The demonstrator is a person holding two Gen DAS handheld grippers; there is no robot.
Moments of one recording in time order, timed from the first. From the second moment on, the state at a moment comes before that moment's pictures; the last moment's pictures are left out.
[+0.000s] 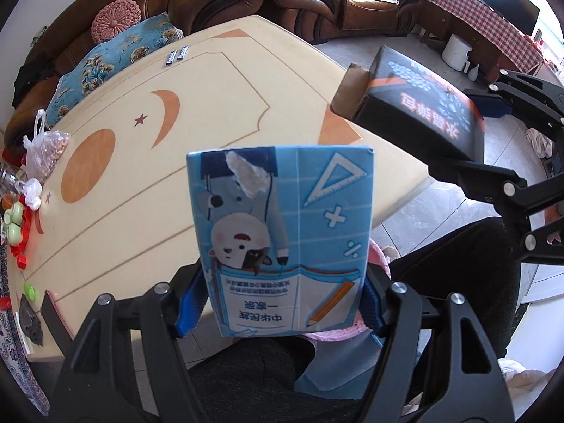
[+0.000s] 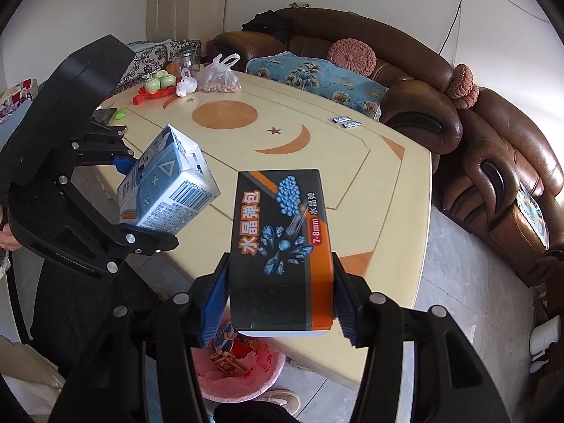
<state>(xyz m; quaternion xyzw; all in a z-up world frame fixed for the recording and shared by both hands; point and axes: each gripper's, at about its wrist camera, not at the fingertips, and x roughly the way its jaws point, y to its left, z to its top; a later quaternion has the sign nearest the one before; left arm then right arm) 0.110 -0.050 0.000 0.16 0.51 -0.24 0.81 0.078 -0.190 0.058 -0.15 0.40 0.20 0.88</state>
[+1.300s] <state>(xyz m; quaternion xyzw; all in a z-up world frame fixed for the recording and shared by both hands) 0.030 -0.056 -0.186 0.14 0.61 -0.26 0.74 -0.025 -0.174 -0.116 -0.09 0.51 0.19 0.84</state>
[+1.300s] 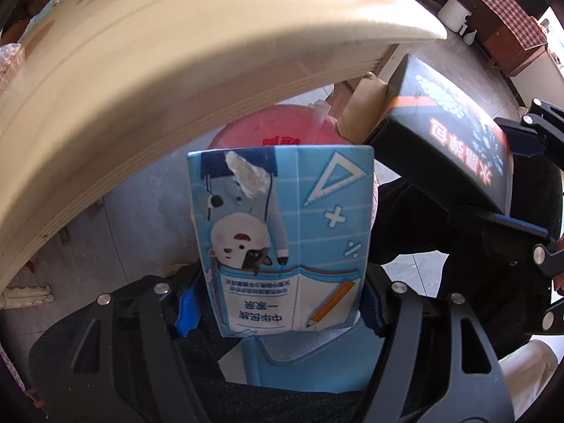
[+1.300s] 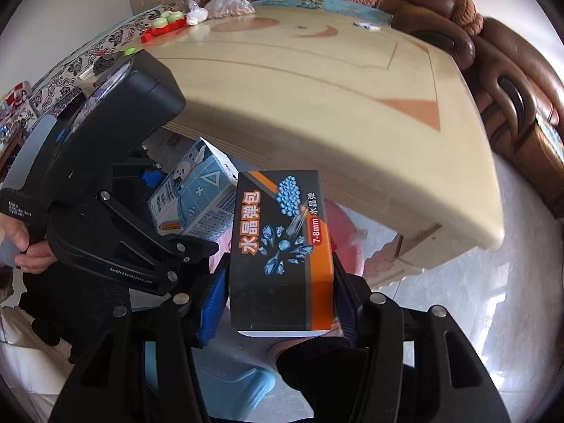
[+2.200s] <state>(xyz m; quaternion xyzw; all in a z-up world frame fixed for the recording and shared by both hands) 0.065 -0.074 -0.331 0.09 0.72 -0.22 0.66 0.032 -0.191 -0.261 -0.02 0.61 0.12 0.78</state>
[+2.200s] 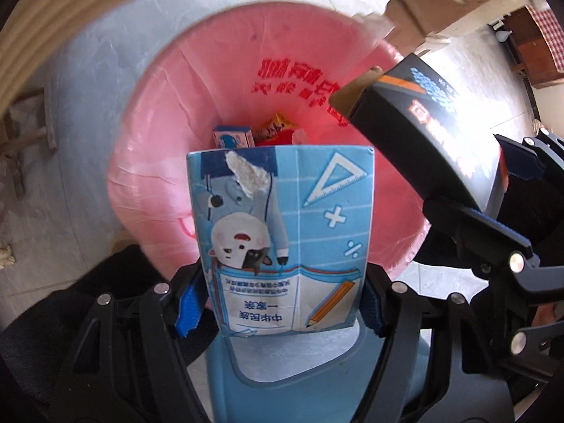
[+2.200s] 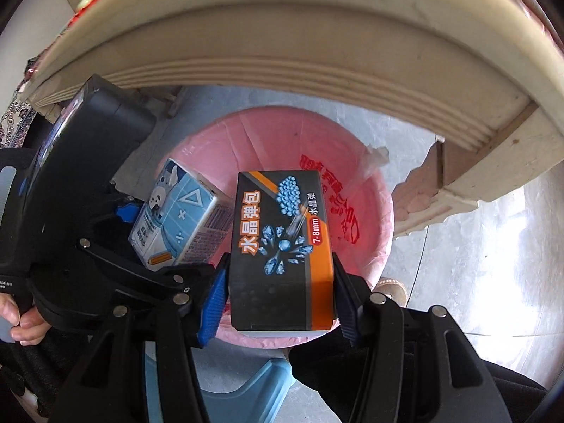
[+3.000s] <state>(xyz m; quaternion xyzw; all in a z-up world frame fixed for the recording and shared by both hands) 0.083 -0.061 -0.358 0.03 0.75 -0.18 0.63 0.055 -0.189 -0.311 -0.02 0.65 0.11 0.76</state>
